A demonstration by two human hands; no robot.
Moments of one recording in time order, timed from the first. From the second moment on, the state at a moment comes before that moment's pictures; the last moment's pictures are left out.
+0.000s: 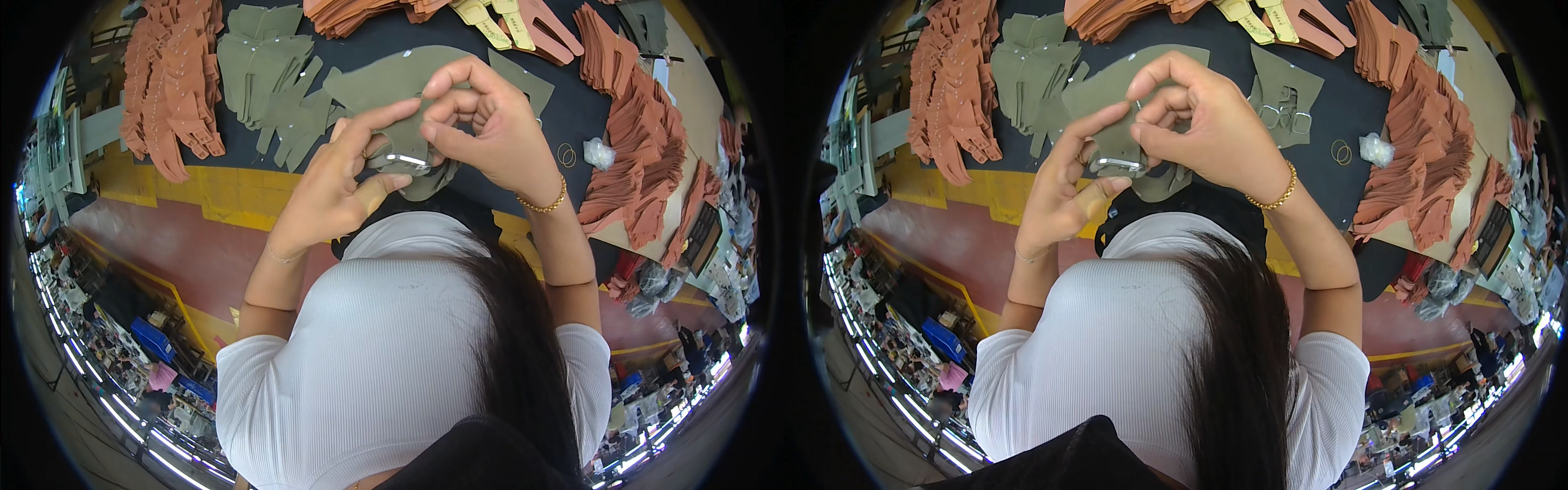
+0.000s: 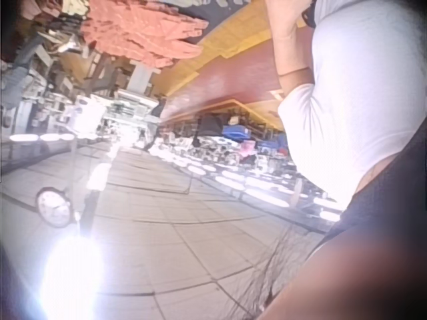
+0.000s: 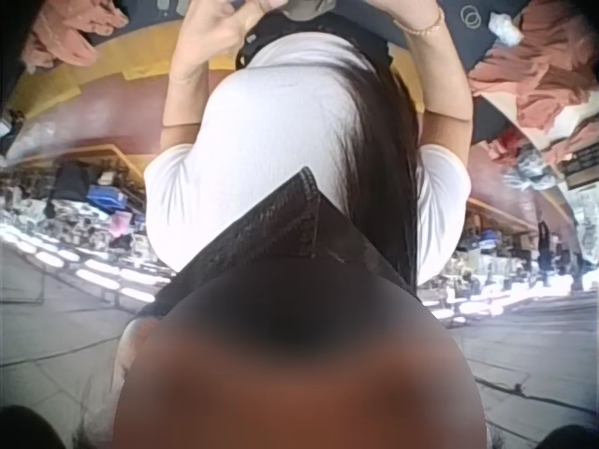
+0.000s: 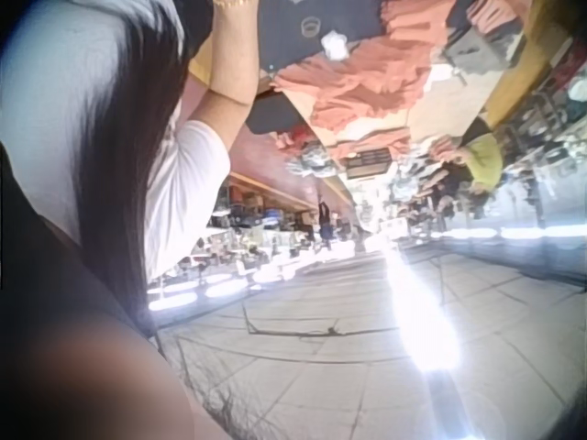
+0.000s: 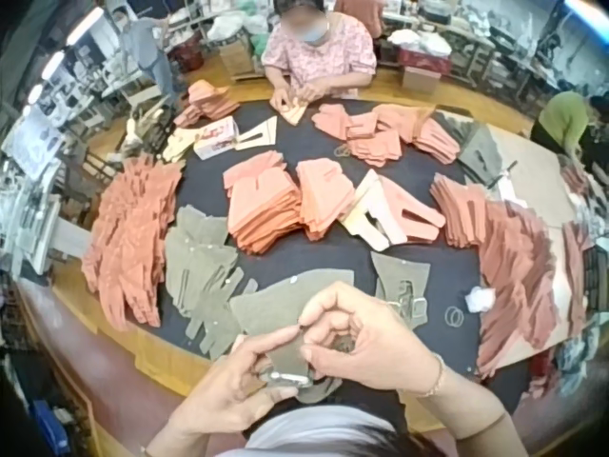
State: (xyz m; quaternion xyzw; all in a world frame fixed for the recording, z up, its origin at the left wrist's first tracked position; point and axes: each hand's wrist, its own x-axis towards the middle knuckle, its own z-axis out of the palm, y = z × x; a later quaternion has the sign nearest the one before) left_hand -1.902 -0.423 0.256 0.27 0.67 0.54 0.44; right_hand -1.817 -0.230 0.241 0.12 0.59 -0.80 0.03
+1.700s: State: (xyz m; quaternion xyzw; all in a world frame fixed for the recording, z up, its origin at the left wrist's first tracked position) left_hand -1.907 -0.421 0.230 0.12 0.49 0.69 0.52; right_hand -1.815 -0.233 0.218 0.11 0.54 -0.83 0.04
